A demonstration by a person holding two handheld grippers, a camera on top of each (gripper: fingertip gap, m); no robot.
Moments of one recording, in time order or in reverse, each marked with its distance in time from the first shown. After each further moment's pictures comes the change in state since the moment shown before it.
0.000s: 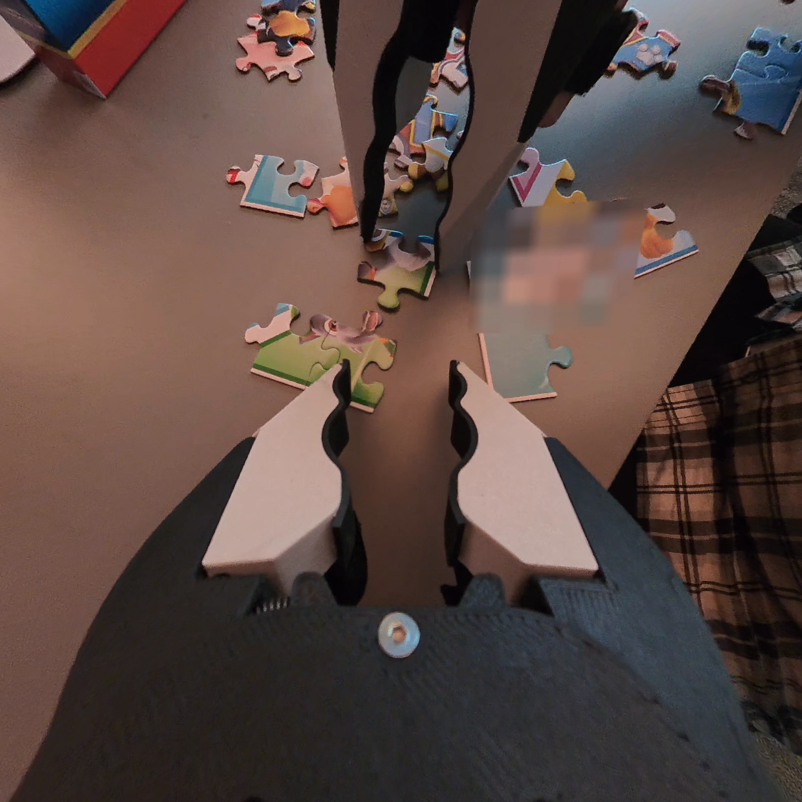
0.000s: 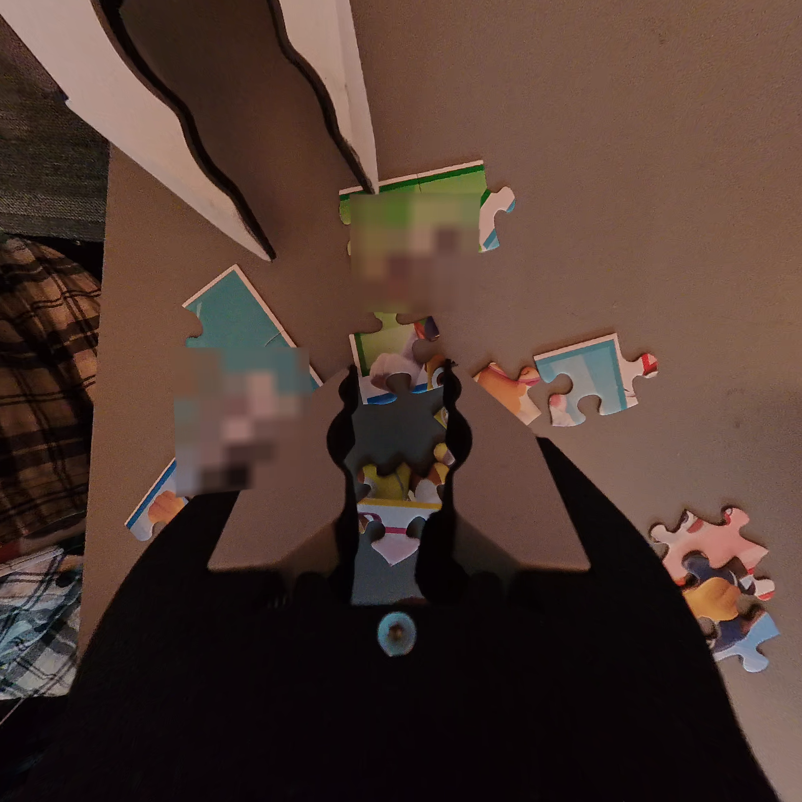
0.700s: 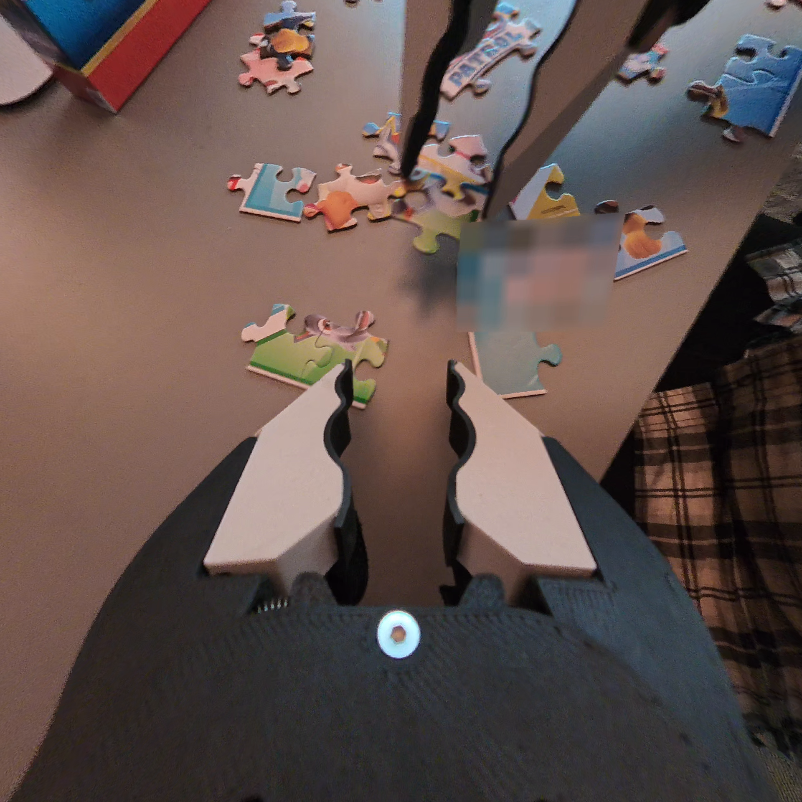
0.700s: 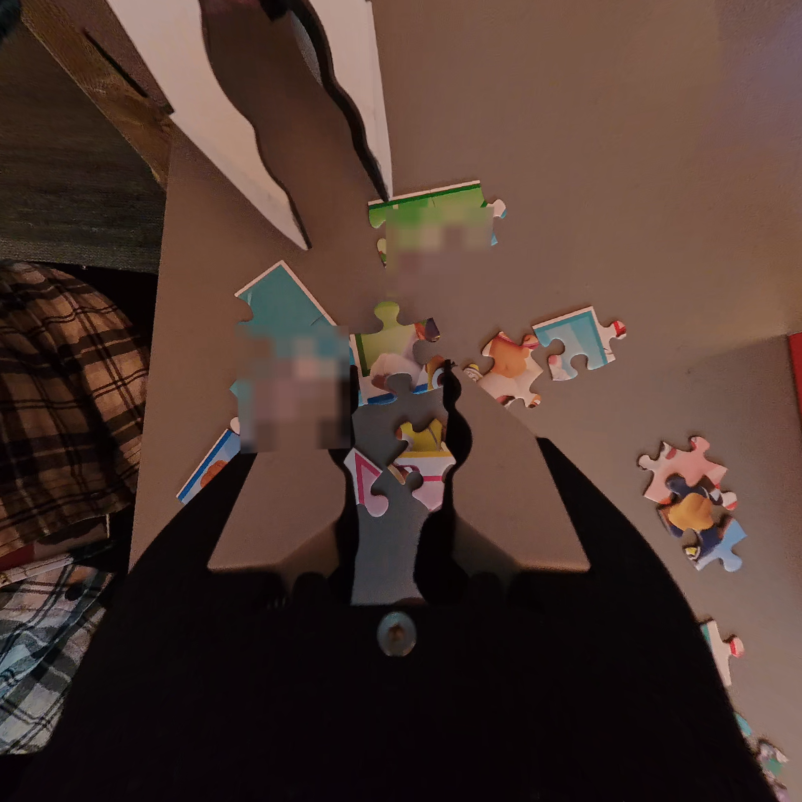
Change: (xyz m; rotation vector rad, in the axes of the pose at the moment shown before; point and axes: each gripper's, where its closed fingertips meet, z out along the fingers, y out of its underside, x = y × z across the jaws) left arm 0.005 0.000 -0.004 0.023 -0.022 0.008; right arm -0.019 0.002 -0.035 0.118 0.120 -0.010
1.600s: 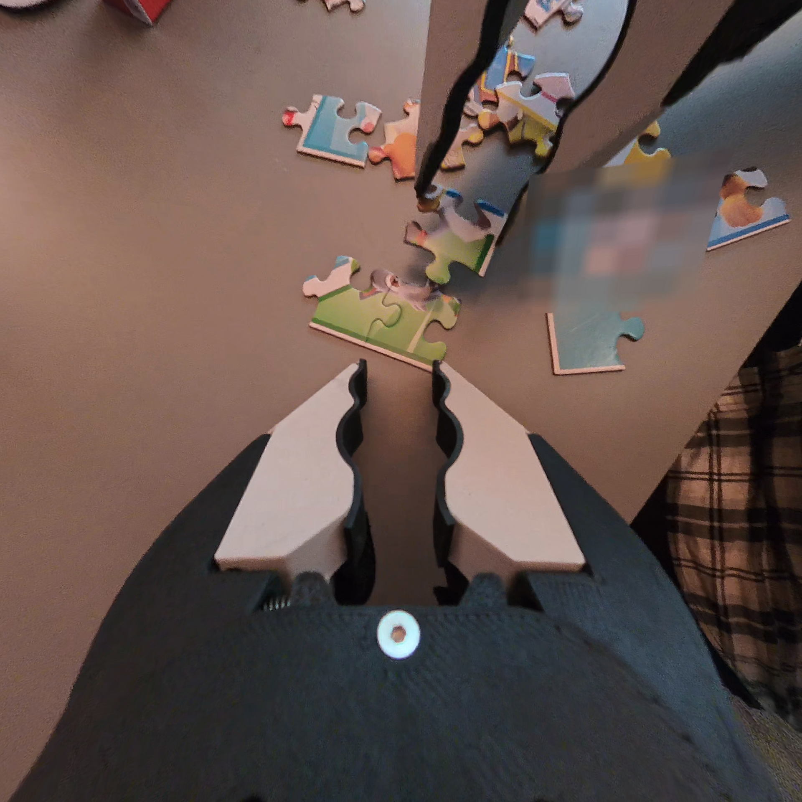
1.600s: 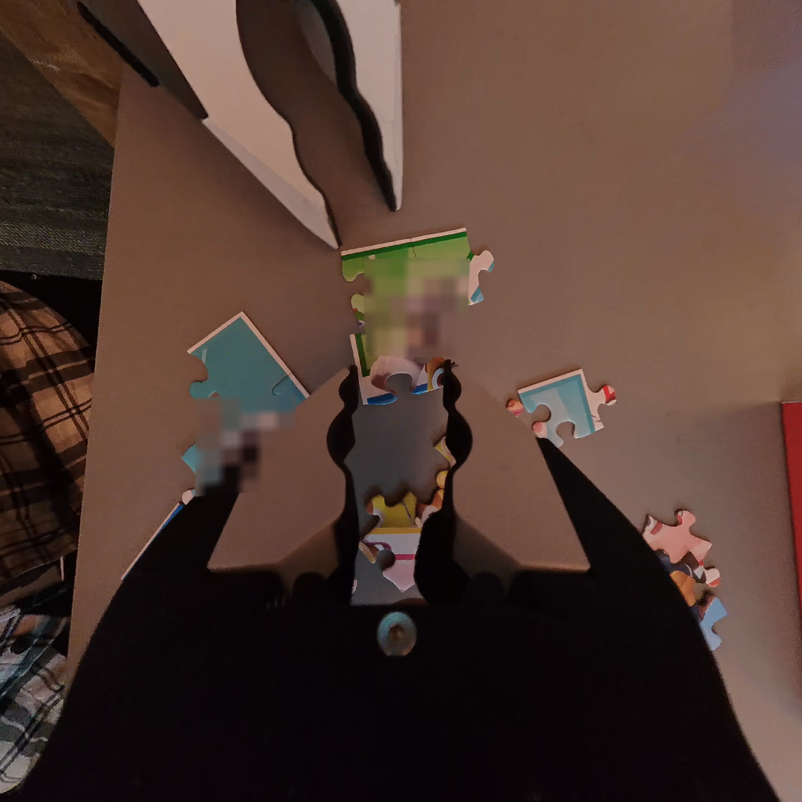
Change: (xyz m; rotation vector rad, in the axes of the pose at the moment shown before) left arm -0.033 0.017 -0.002 -0.090 -0.019 -0.040; right arm 0.012 -0.020 0.034 -0.052 0.013 -0.035
